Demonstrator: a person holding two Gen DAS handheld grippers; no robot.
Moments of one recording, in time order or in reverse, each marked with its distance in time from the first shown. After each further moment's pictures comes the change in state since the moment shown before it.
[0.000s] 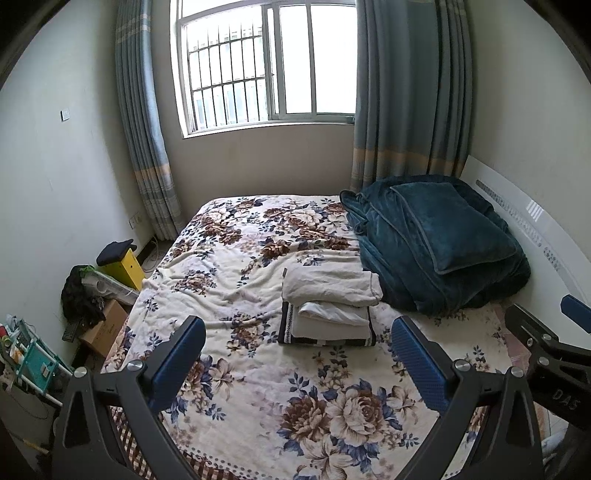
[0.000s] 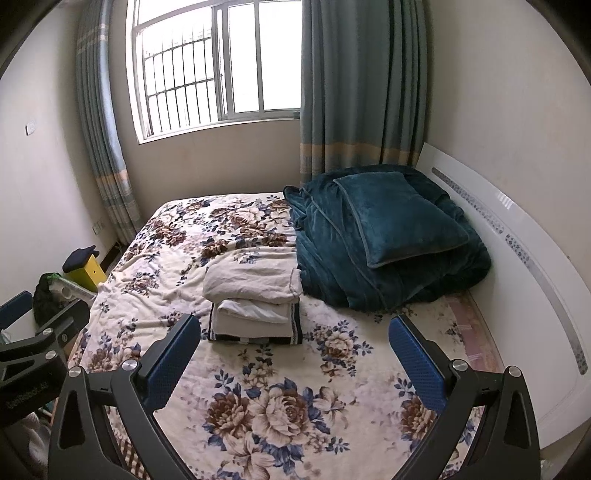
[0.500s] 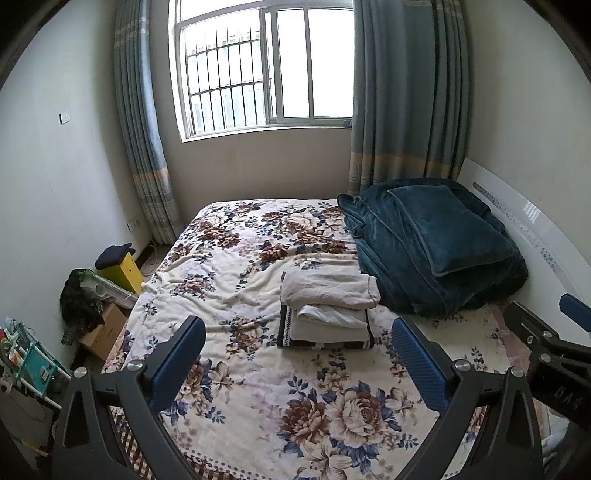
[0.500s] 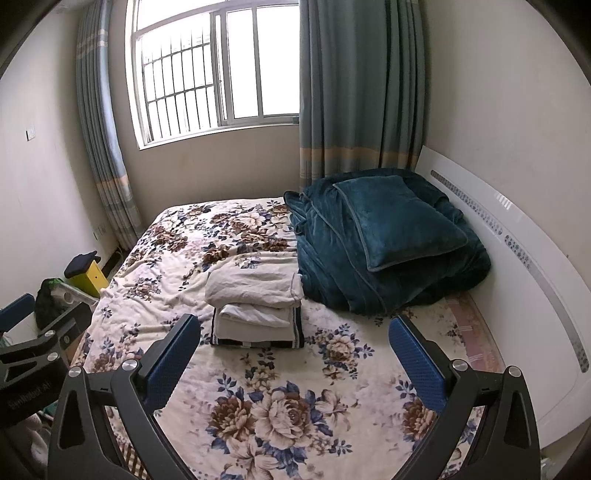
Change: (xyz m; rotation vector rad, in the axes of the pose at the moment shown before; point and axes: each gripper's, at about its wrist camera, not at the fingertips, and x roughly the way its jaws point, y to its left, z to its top) left arm -0.007 -0.003 0.000 -0.002 -0.017 0.007; right arm -0.008 0.002 0.000 0.013 -0.016 0.000
